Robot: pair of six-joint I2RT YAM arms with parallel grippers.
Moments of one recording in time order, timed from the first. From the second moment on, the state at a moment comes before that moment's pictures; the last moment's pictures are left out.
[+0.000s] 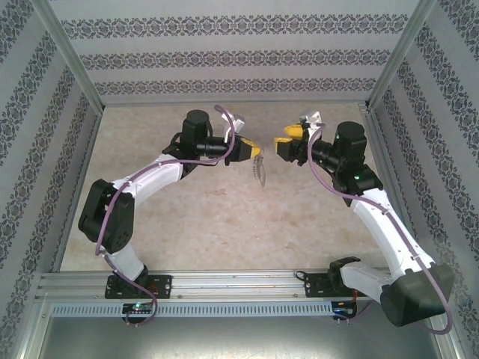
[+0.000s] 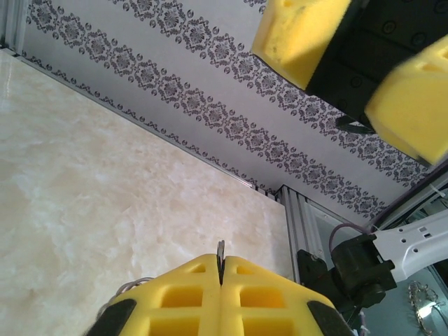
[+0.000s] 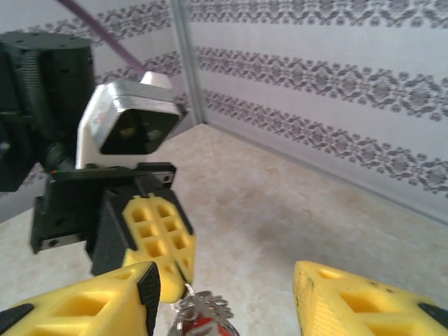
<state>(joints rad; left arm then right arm) -0.47 1.70 1.24 0.22 0.99 -0.29 0.22 1.10 0.97 -0.06 -0.63 0.03</state>
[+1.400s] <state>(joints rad) -0.44 1.64 1.16 0.42 0.84 -0.36 0.37 1.13 0.54 0.33 -0.37 0.28</state>
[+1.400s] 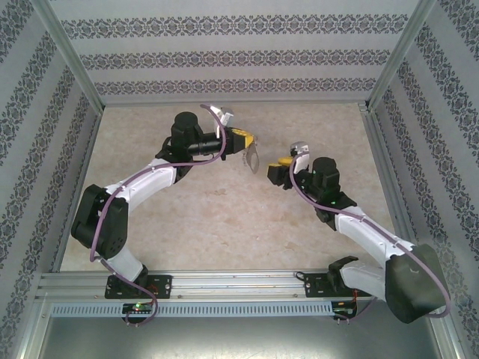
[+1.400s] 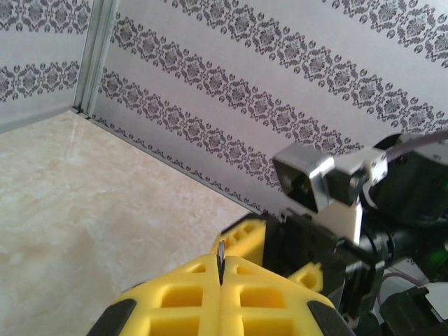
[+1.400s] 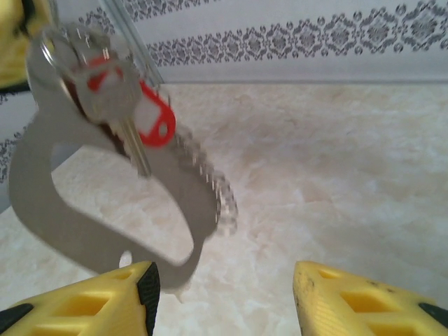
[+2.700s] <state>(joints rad) -0.44 1.65 1.14 0.63 0.94 -0.54 0.53 1.25 0.66 0.44 -0.31 0.29</state>
